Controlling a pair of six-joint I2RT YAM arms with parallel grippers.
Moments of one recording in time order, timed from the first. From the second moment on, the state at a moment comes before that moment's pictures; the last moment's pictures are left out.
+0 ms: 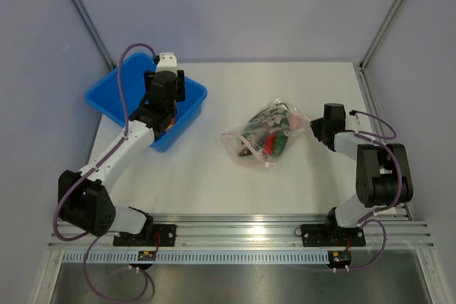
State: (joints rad) left arm -0.39 1.39 1.14 -0.12 -0.58 -0.04; right arm 0.01 1.59 0.73 0.11 0.17 1.22
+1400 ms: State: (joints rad) left arm -0.79 0.96 0.47 0.23 -0.02 -0.25; right arm 0.01 1.53 0.74 0.09 0.06 1.14
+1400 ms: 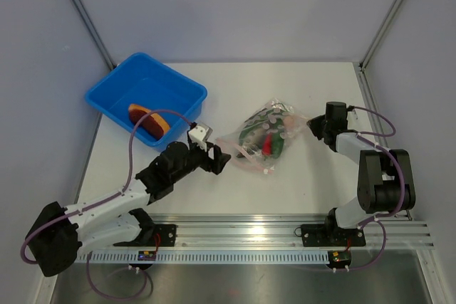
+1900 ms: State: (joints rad) left arm -0.91 1.28 0.50 0.29 -0.03 -0.17; right arm 0.01 1.53 0.74 0.09 0.06 1.14
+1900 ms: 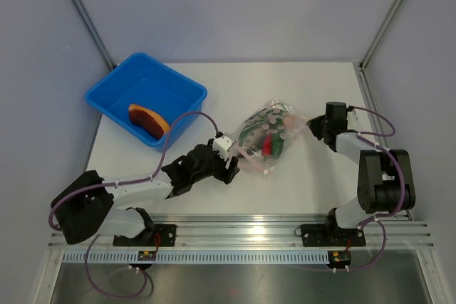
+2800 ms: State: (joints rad) left arm -0.91 1.76 0.93 0.22 -0.22 0.04; right arm 0.01 1.54 0.74 0.09 0.04 1.14
